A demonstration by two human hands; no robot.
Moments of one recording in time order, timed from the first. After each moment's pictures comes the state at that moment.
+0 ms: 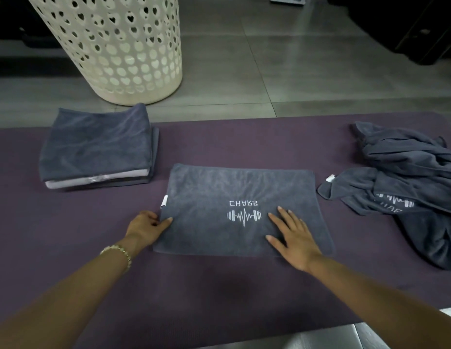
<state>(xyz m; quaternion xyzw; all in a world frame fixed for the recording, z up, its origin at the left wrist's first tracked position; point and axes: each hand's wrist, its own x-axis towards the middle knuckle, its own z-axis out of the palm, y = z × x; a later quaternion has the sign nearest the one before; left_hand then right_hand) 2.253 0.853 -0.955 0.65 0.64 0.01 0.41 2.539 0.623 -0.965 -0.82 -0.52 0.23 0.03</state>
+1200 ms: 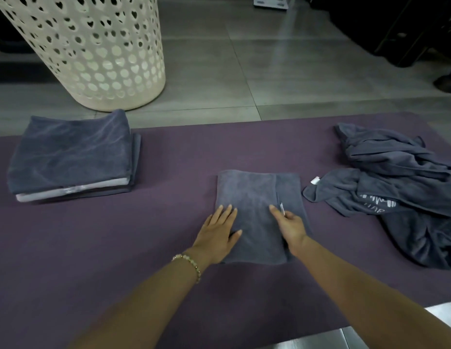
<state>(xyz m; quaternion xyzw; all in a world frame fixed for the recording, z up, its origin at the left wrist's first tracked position) 2.392 0.760 -0.950 0.92 0.28 -0.10 0.26 2.558 0.660 -0.953 -0.80 -0.03 0.37 0.48</state>
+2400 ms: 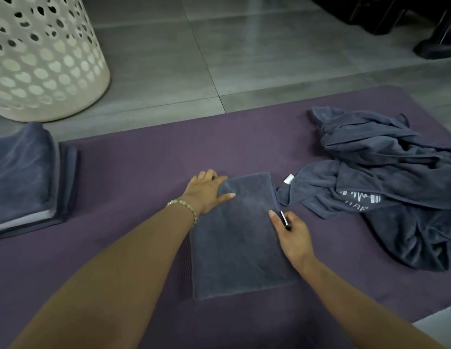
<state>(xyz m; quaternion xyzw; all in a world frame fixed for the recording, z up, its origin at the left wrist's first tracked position) 2.549 0.840 -0.956 0.95 0.24 -0.15 0.15 2.632 0.616 -0.984 -0.84 -0.14 0.24 0.47</state>
